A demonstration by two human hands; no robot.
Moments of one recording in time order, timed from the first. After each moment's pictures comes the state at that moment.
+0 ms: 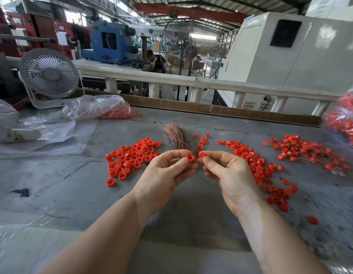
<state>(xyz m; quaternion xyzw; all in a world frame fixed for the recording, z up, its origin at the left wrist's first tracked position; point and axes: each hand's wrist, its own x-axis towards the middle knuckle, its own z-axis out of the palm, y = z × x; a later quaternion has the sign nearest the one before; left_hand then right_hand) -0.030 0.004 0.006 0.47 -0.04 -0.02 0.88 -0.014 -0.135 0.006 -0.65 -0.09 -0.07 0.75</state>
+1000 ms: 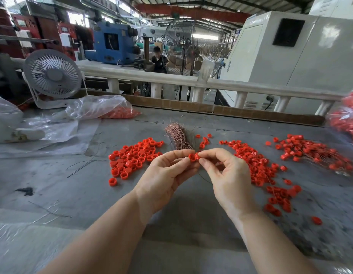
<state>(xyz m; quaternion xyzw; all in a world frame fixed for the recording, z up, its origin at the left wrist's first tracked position) -0.032 0.004 0.008 0.45 -0.04 -0.04 0.89 -0.018 -0.131 0.002 -0.80 -0.22 -0.31 0.47</state>
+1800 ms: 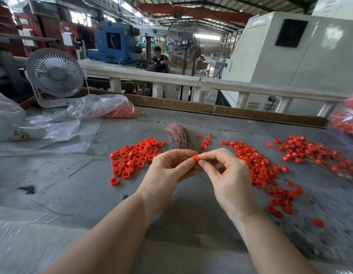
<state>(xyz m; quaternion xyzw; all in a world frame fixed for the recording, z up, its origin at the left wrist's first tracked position) -0.030 0.003 0.003 0.54 -0.08 0.04 0.84 -0.019 -0.131 0.003 -0.79 -0.24 -0.31 0.46</state>
